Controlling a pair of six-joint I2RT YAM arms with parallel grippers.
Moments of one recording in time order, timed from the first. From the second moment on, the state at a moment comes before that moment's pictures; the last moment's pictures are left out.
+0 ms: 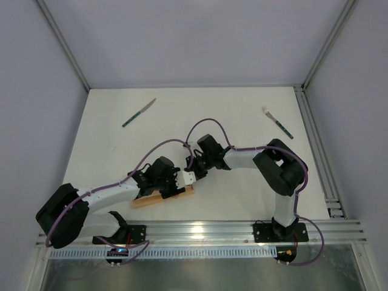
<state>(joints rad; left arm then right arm) -0.79 1.25 0.52 -0.21 0.17 0.52 0.75 1.89 0.98 0.02 -0.65 0.37</state>
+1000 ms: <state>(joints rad) -0.82 1.25 0.51 -0.18 0.09 0.50 0.72 1.67 0.81 -0.03 -0.59 0.42</state>
